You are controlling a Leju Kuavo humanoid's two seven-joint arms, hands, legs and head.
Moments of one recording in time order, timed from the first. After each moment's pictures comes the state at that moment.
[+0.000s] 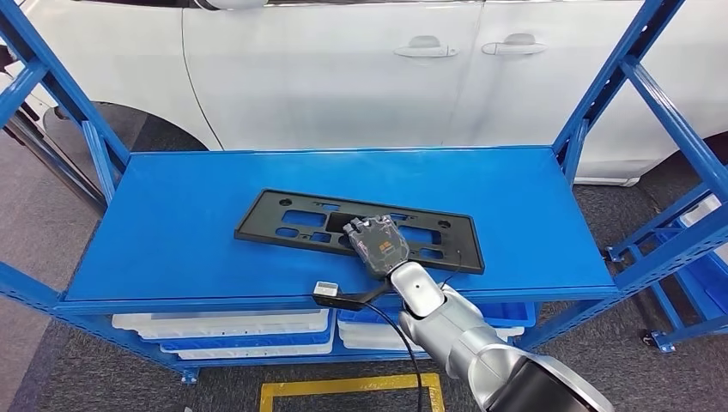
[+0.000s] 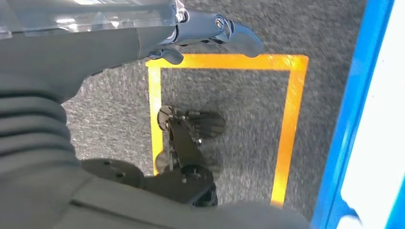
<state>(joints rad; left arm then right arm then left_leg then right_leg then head) -0.12 -0.08 1.30 -0.22 -1.00 -0.09 -0.45 -0.77 0.18 0.80 -0.41 1.39 -0.68 0.01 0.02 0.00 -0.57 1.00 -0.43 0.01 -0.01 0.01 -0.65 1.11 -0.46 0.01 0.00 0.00</state>
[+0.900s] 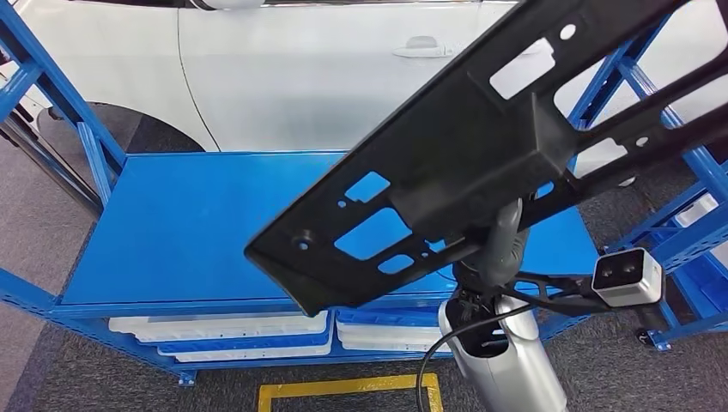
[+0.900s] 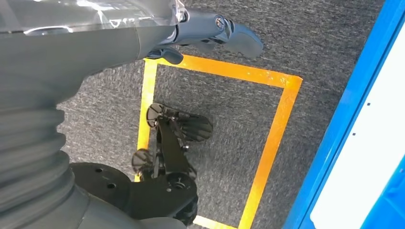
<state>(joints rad) -0.10 -0.06 1.36 -0.22 -0.90 -0.12 -0.47 -0.33 0.05 0.38 -1.81 -0.44 0.32 -0.68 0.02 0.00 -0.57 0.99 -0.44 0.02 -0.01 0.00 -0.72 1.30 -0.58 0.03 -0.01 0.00</state>
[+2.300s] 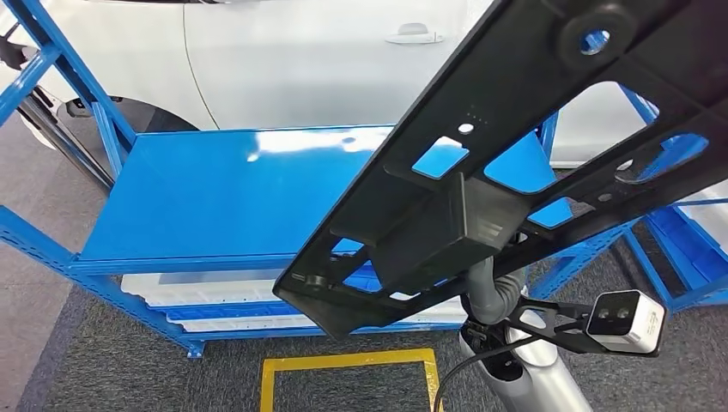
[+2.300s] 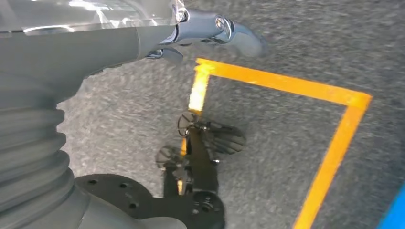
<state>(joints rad) -0.09 -0.04 1.37 -0.22 -0.89 -0.06 -0.38 -0.28 -0.10 0.45 -1.87 -0.27 0.29 -0.70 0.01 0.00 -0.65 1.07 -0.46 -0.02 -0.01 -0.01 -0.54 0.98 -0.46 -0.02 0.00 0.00</state>
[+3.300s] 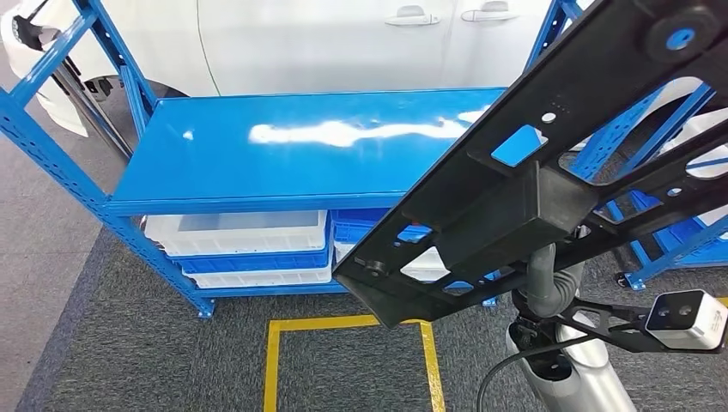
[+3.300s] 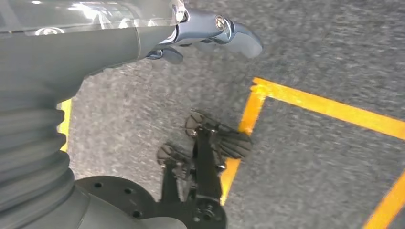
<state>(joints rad) -0.07 -0.03 1.41 -0.22 -0.86 -0.05 -0.34 -0.24 -0.24 0.32 -1.89 -0.37 0.32 -0.70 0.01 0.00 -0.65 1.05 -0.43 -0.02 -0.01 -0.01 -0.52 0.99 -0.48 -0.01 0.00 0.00</state>
